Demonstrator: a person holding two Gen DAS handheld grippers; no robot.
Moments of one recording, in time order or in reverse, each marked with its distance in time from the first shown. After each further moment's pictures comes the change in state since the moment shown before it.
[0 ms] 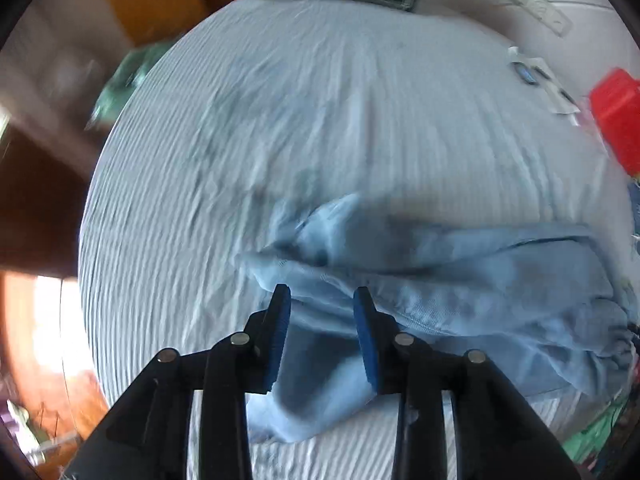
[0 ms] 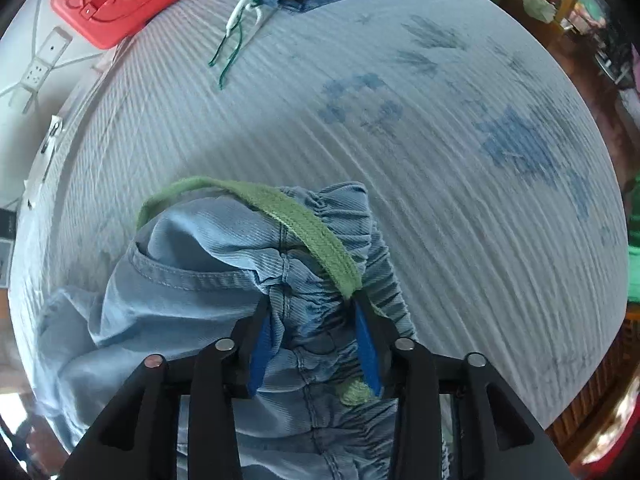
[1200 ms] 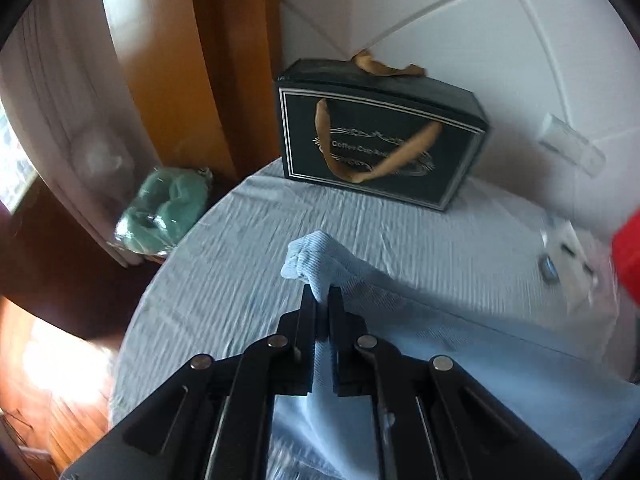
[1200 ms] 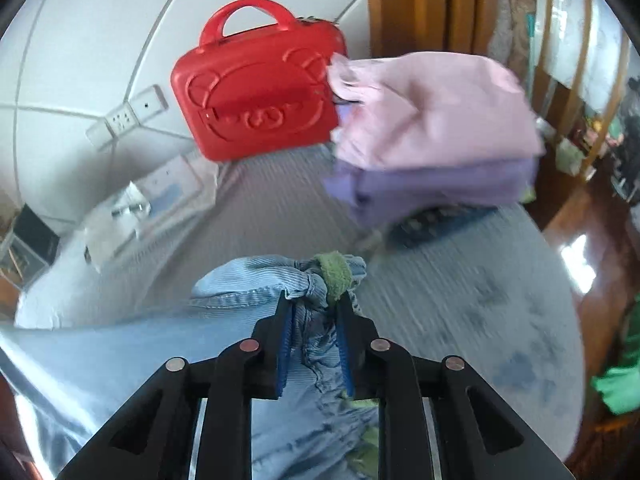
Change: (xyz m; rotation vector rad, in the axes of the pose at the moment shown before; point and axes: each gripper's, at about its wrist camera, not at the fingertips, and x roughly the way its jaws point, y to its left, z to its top) left arm -0.031 -0.003 0.216 -0.080 -0.341 0.079; right arm -0.107 0.130 0.105 -0.204 -0.416 0.056
